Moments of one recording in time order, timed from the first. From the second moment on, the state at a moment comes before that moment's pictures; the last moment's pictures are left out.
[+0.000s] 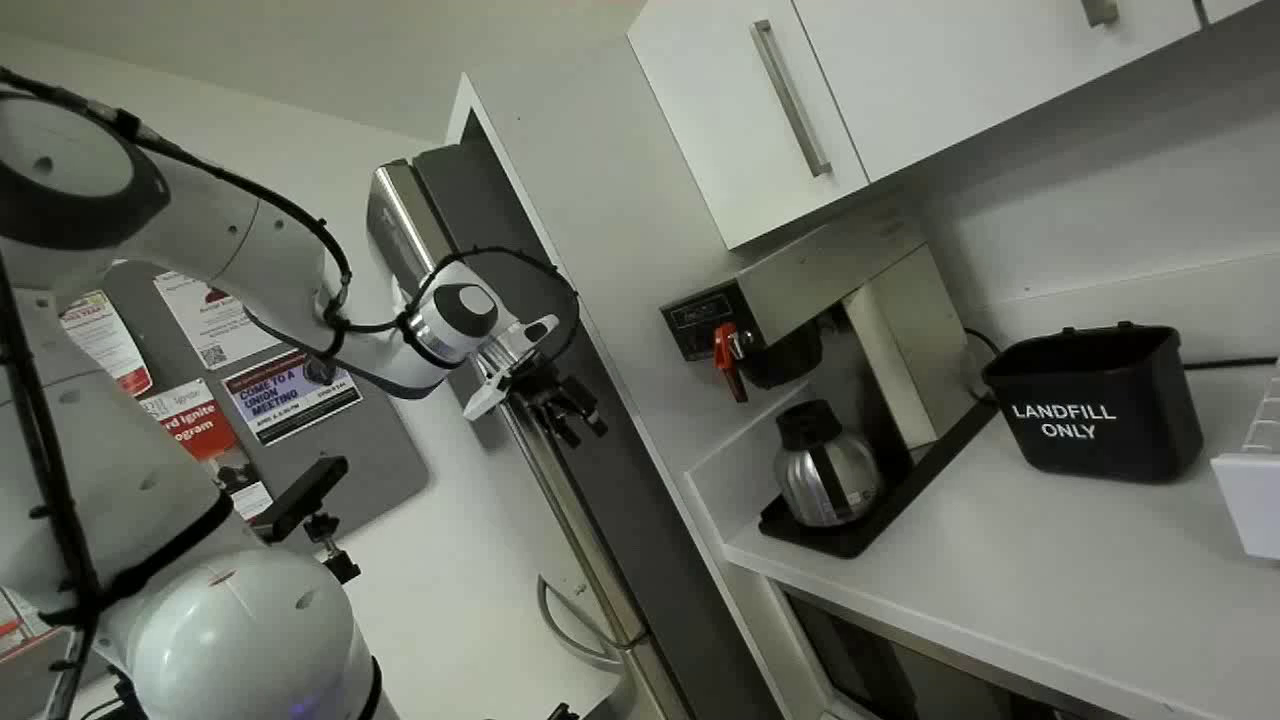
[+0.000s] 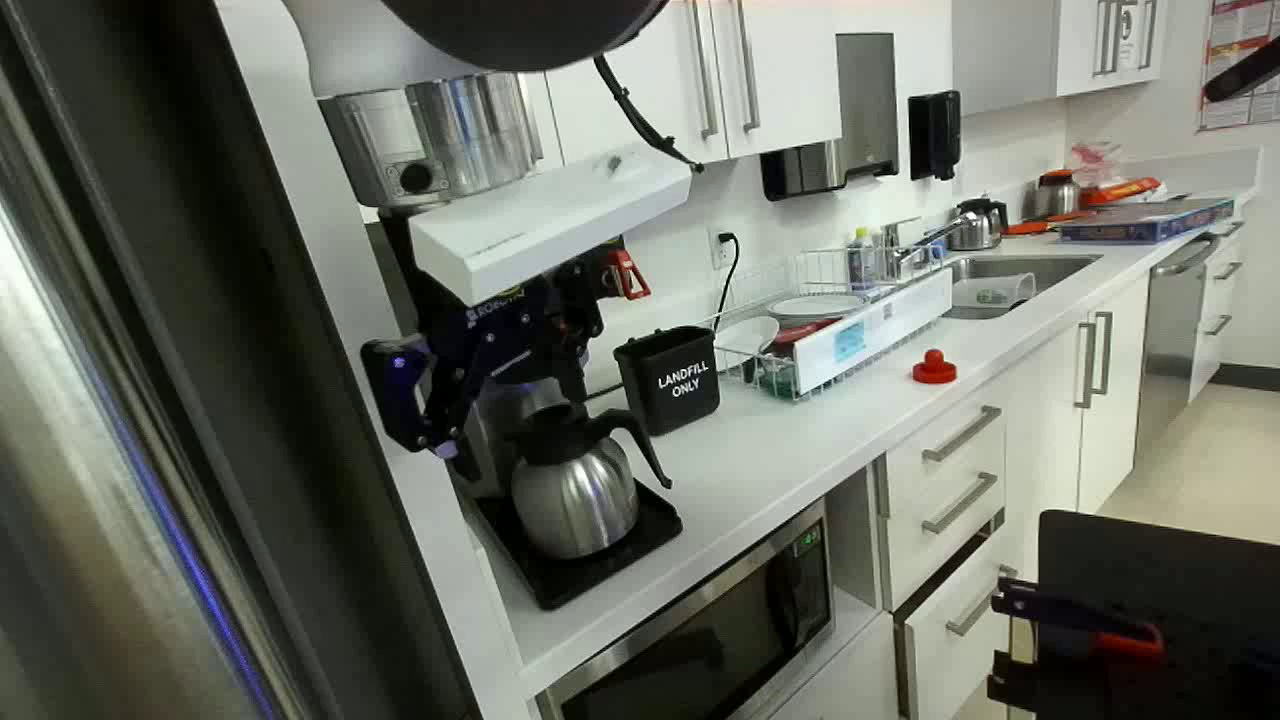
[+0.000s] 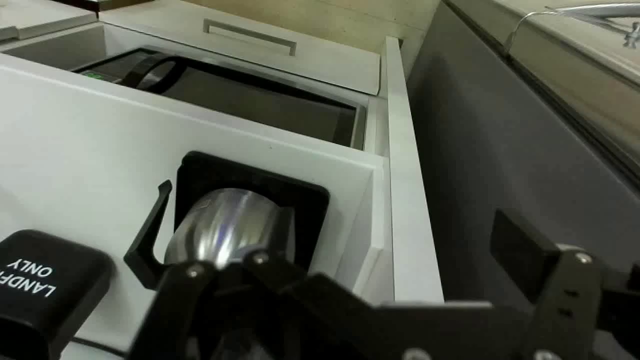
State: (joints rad) arm -0.02 -0.20 0.36 -2.41 -0.22 2.35 0.60
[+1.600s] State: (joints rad) arm -0.09 -0.34 0.21 -2.48 -0.34 2.59 0.59
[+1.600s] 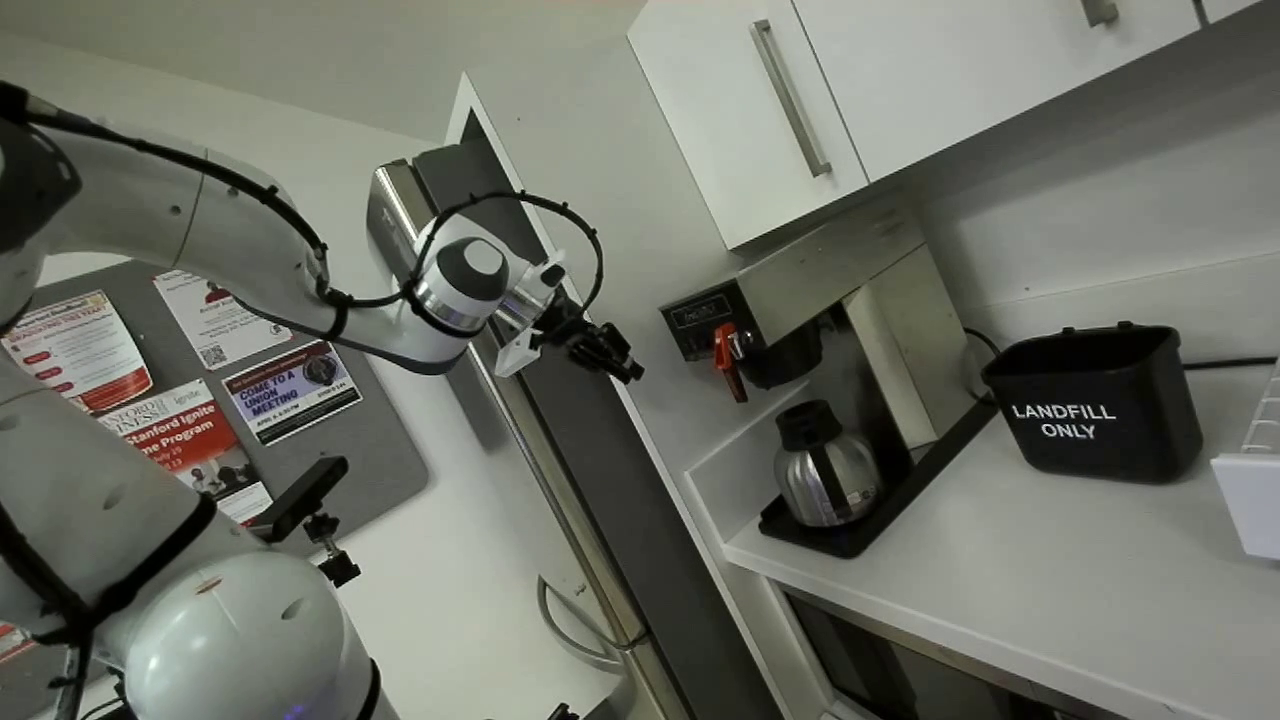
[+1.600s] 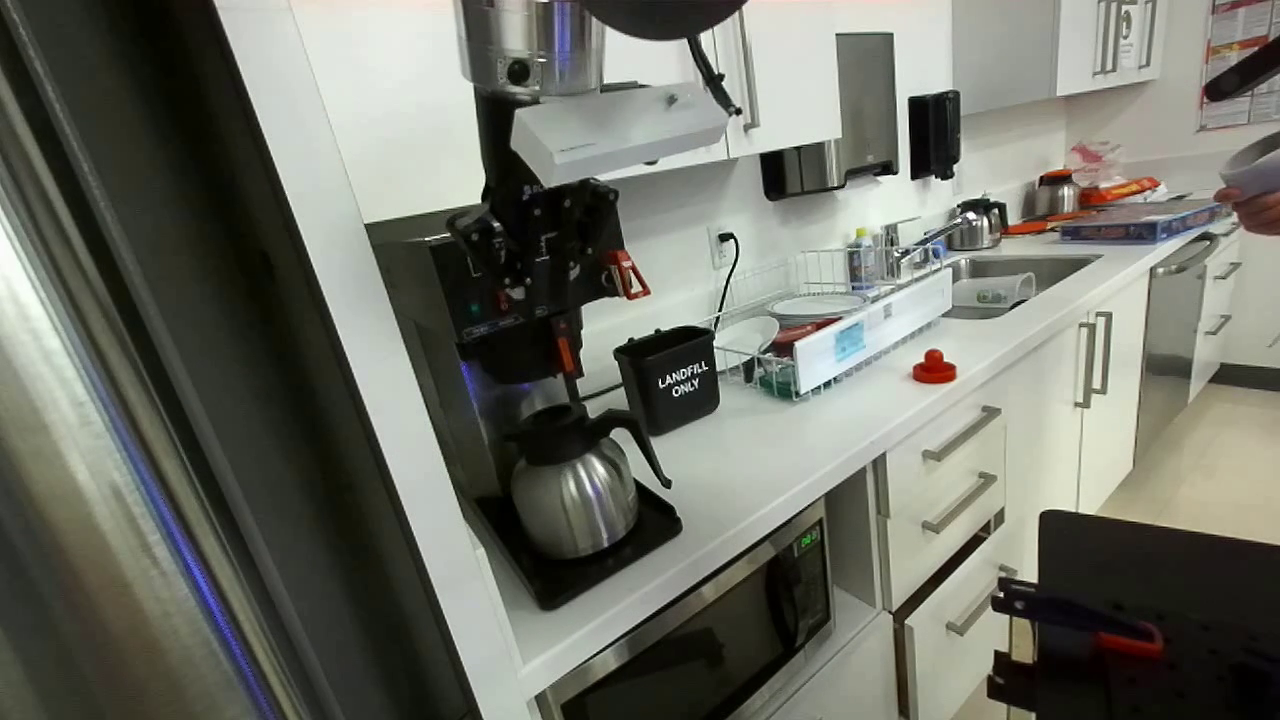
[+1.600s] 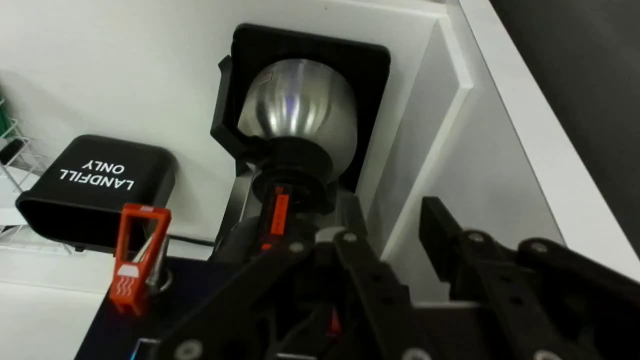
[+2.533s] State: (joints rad) arm -0.16 -0.28 0.20 -2.47 -0.38 2.71 0.60
